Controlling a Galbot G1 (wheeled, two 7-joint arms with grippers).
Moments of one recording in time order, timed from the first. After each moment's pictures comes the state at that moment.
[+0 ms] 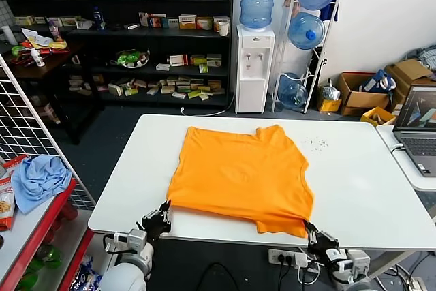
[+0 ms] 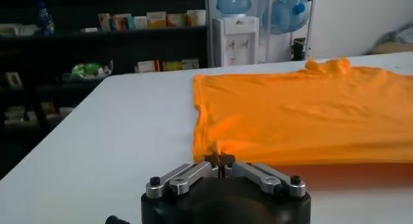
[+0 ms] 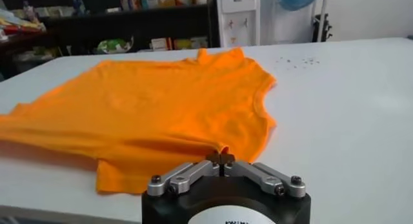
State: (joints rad) left arm 1.36 -1.11 -0.22 -1.83 -0.33 0.19 -0.20; right arm -1.67 1.13 0.58 1.98 0.44 -0.25 -0.01
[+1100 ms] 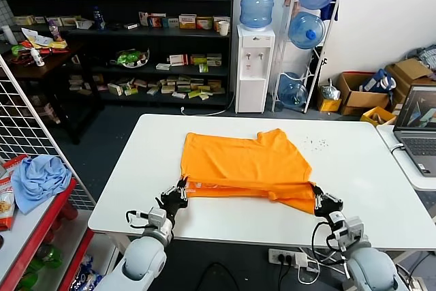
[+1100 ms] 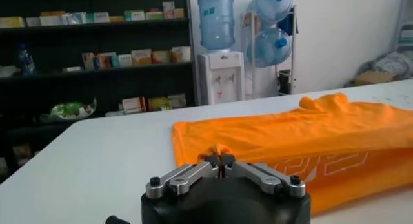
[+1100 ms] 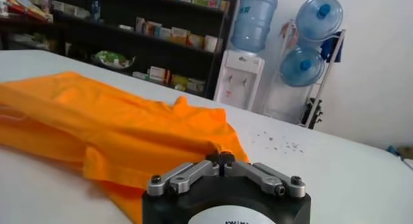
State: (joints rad) left arm 1.06 -1.20 -0.09 -1.57 -0.28 0.07 -0.18; right arm -1.21 1.03 0.42 1.57 0.31 -0.07 -0.05
